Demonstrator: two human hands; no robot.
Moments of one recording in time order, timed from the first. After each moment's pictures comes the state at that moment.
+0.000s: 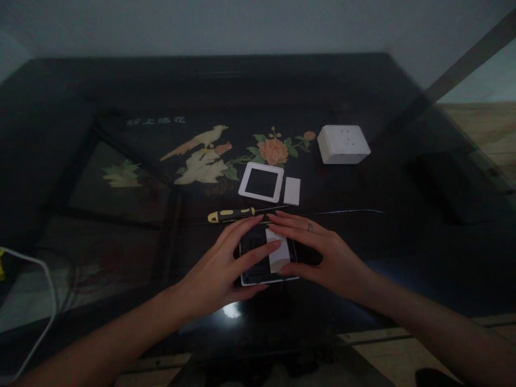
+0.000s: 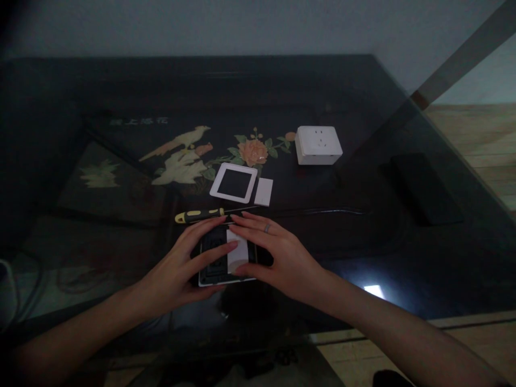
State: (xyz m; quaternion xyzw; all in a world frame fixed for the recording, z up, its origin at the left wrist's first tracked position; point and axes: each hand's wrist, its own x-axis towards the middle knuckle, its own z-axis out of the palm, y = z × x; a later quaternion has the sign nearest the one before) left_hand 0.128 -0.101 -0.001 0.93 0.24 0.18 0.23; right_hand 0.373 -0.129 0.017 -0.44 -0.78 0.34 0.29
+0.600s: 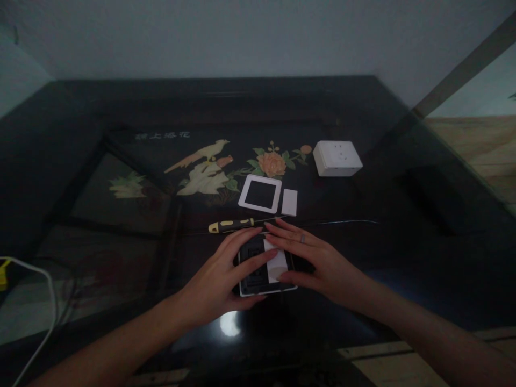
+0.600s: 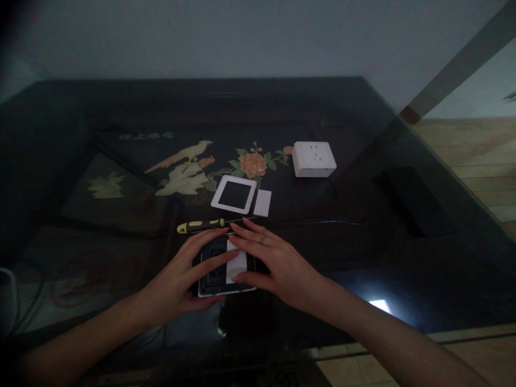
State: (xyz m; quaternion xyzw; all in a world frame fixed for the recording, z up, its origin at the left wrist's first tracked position) left_hand 0.129 -0.100 -0.005 0.93 0.24 0.18 0.23; right_hand 0.376 -0.124 0.015 -0.41 -0.81 0.34 0.25
